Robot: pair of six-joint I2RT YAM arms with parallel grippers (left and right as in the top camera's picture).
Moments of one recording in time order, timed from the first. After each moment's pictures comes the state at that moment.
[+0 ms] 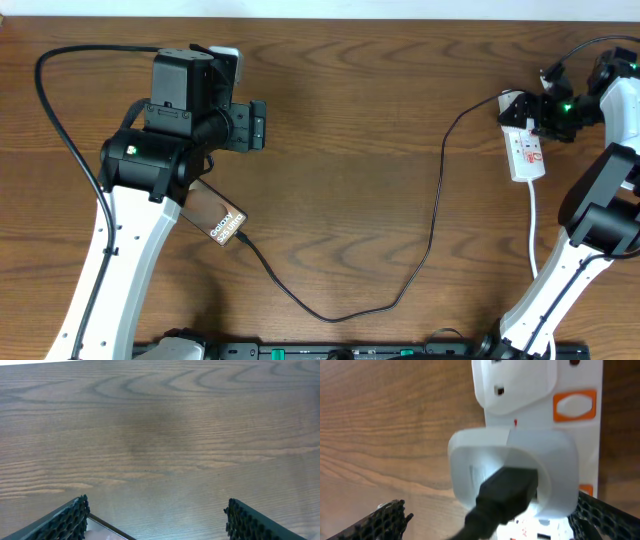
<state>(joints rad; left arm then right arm) -0.22 1.36 1.44 -0.89 0.05 -0.08 -0.41 2.35 1.99 -1.14 -0.50 -0.30</state>
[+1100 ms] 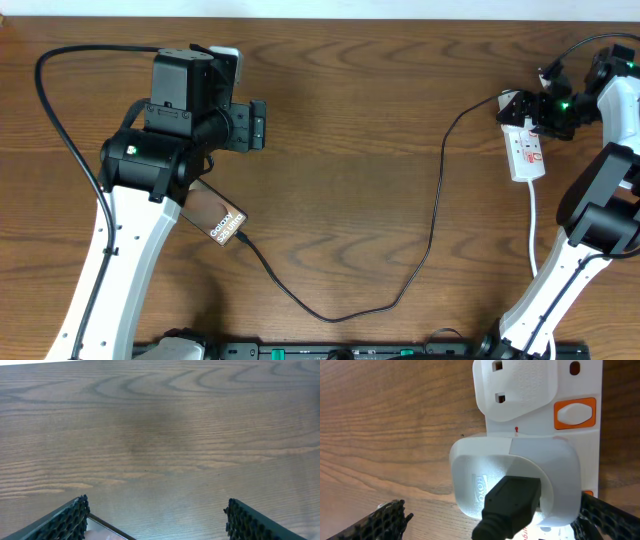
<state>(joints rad) -0.22 1.36 1.44 -0.89 0.05 -0.08 -0.40 2.35 1.99 -1.14 -0.50 -0.28</state>
